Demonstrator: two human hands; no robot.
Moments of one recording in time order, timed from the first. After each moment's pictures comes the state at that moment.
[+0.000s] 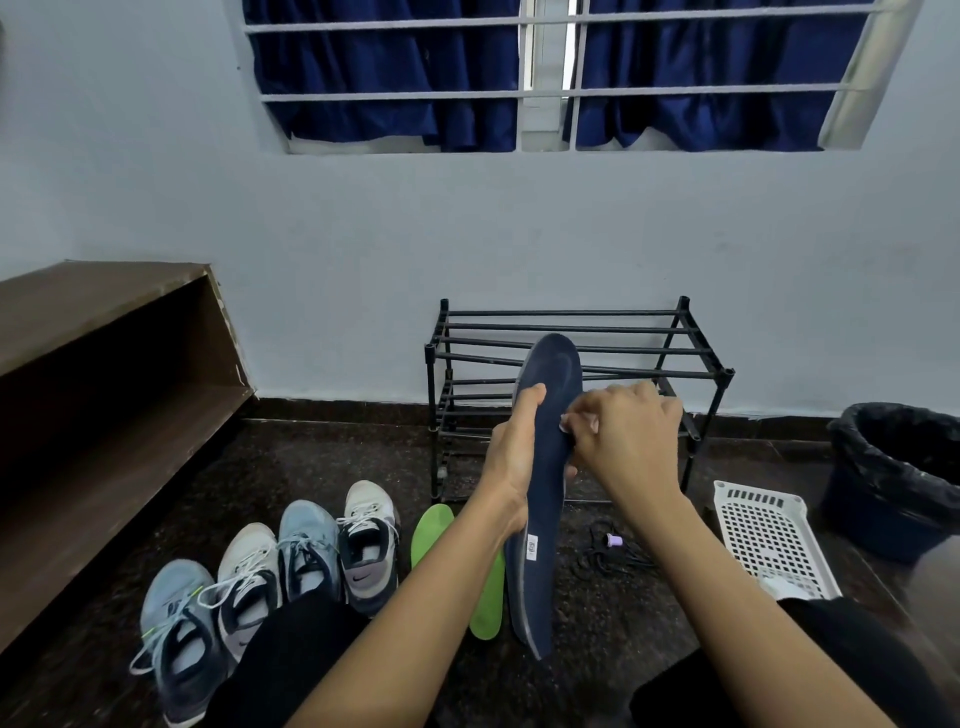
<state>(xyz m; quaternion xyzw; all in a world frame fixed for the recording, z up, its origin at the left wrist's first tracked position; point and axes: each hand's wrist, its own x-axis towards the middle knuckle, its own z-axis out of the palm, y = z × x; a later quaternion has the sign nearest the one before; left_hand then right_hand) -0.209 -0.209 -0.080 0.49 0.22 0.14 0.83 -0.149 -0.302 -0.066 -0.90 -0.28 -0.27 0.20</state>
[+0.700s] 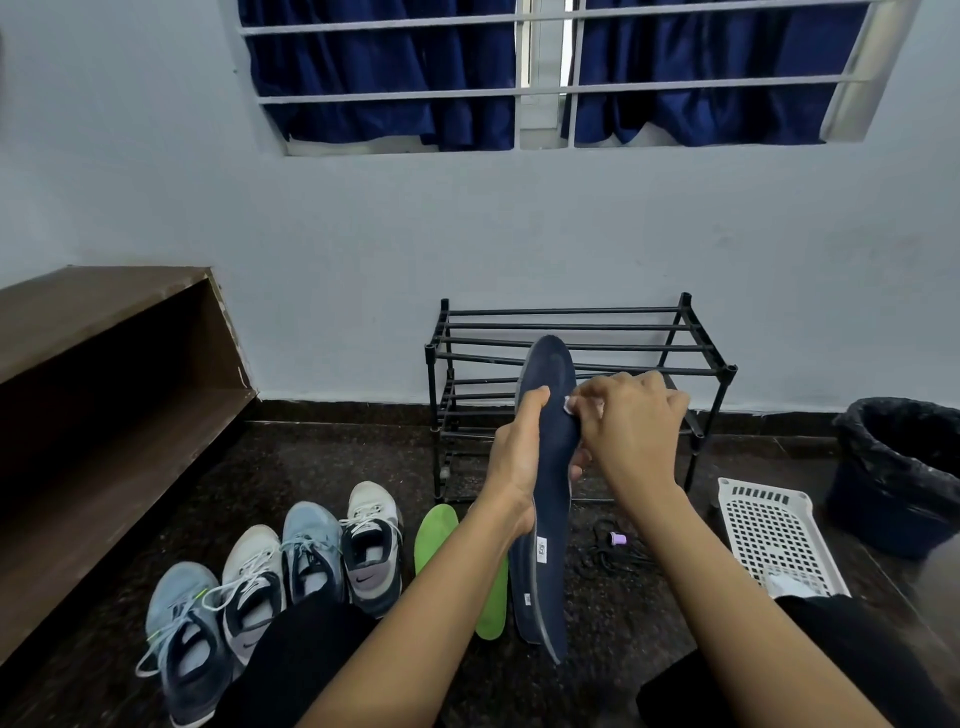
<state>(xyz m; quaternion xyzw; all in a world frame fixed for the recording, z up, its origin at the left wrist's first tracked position) -0.205 -0.213 -0.081 0.48 0.24 0.15 0.83 -0.140 -0.295 -0.066 -0.89 -0.25 -0.28 0.27</state>
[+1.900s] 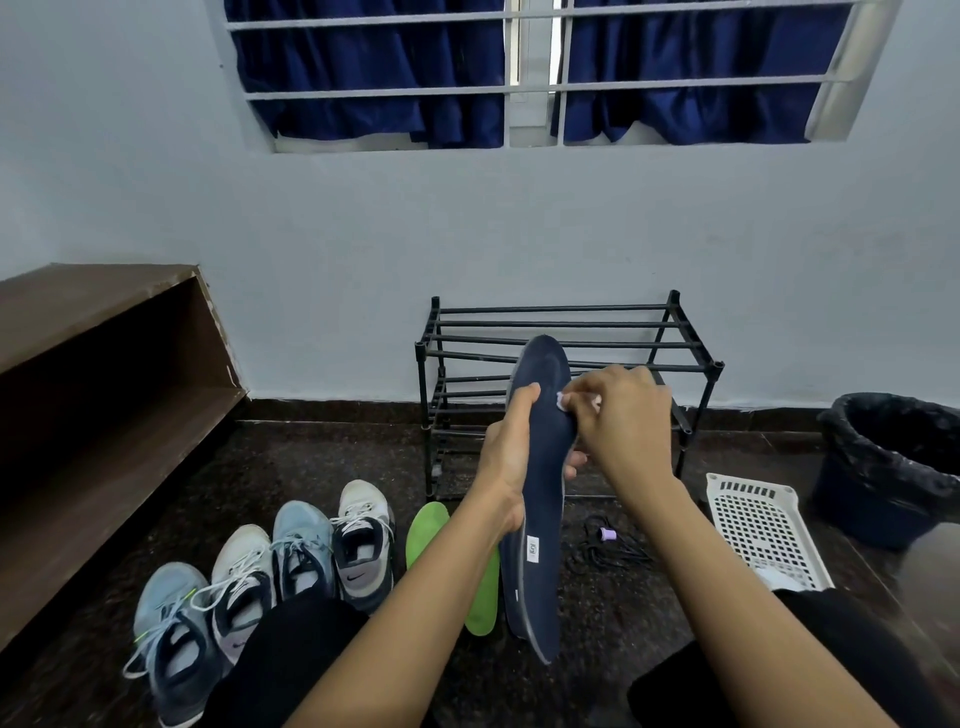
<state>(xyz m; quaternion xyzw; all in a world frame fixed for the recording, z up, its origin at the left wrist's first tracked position) -0.207 -0.215 -0.082 0.50 0.23 0.13 0.82 -0.137 -0.305 -0.057 -0.88 -0.28 -0.23 0.30</state>
